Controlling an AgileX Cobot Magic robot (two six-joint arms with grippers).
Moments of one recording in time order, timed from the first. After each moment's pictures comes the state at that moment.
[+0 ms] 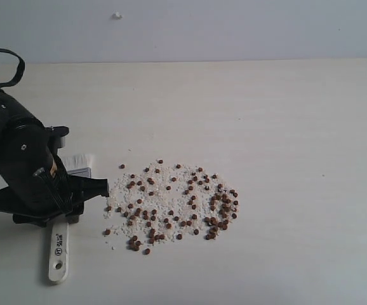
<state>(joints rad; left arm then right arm) -0.72 1.81 -0.82 0.22 0.58 -0.89 -0.07 0.01 0.00 0.18 0.29 -0.08</state>
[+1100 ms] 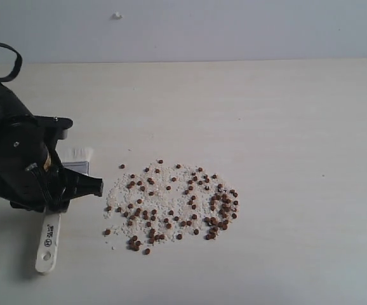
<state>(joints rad) -0.72 1.77 -0.83 0.34 0.60 -0.82 -0.07 0.01 0.00 0.18 0.29 -0.08</state>
